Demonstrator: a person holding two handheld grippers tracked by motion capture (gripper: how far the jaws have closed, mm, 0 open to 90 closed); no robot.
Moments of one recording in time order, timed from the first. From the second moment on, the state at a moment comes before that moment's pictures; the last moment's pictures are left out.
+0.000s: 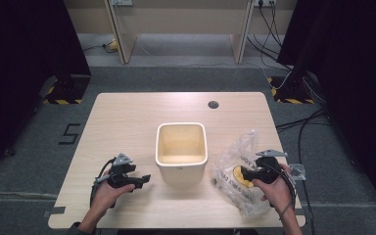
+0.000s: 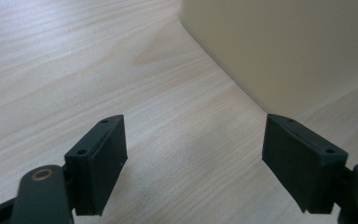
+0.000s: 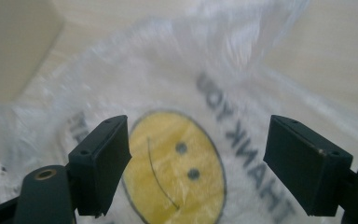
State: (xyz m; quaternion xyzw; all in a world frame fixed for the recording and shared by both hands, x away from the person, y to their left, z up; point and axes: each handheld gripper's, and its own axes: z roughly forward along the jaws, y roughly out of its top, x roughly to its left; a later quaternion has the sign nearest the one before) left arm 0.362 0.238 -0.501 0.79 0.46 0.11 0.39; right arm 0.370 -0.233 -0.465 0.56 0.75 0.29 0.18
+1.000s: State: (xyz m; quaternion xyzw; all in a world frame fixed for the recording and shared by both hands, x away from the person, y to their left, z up) left arm 0.351 0.247 -0.501 0.79 0.47 0.10 0.38; right arm 0.358 -0.205 -0.465 0.45 0.83 0.27 0.20
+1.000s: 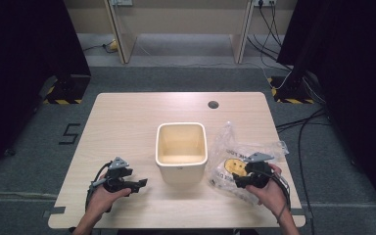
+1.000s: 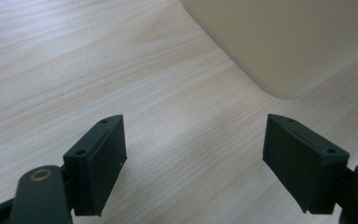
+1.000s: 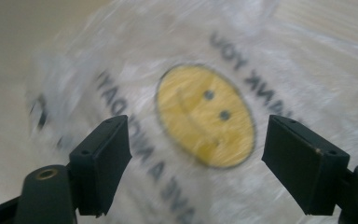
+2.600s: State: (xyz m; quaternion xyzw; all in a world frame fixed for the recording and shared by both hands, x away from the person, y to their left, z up) left arm 0.344 0.253 -0.504 0.80 0.47 0.11 0.36; right arm 0.396 -0.191 -0.475 0.48 0.80 0.30 0.20
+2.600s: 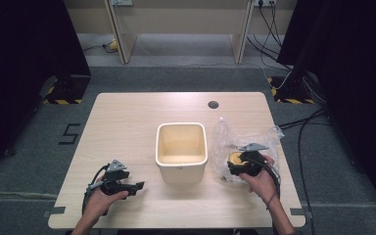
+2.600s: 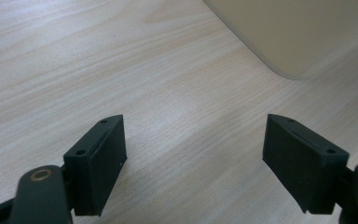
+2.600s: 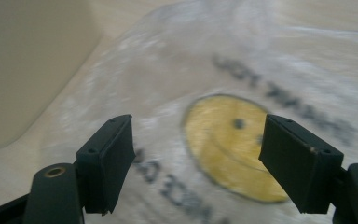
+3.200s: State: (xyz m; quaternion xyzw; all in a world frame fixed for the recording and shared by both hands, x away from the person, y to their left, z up) left arm 0.344 0.253 -0.504 0.80 0.47 0.11 0.36; right arm 0.369 -0.214 -0.467 0.44 0.81 0.33 0.20
